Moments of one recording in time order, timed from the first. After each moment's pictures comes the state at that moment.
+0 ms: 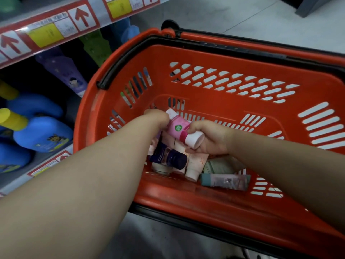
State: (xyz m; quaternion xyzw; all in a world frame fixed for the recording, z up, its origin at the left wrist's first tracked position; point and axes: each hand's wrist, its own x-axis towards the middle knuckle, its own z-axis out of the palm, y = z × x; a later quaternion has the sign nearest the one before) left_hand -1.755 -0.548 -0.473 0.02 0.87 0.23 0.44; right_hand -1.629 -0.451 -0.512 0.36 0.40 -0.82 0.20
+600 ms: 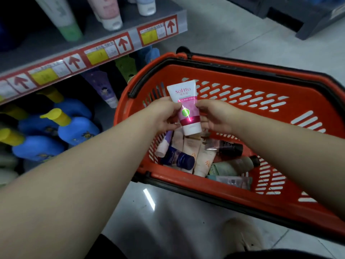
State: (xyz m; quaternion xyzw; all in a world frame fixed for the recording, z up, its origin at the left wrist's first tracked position) left_hand -1.741 -0.580 -0.404 0.00 0.69 0.55 0.47; right_hand -1.650 -0.463 -0.420 0.38 0.52 -0.76 0.04
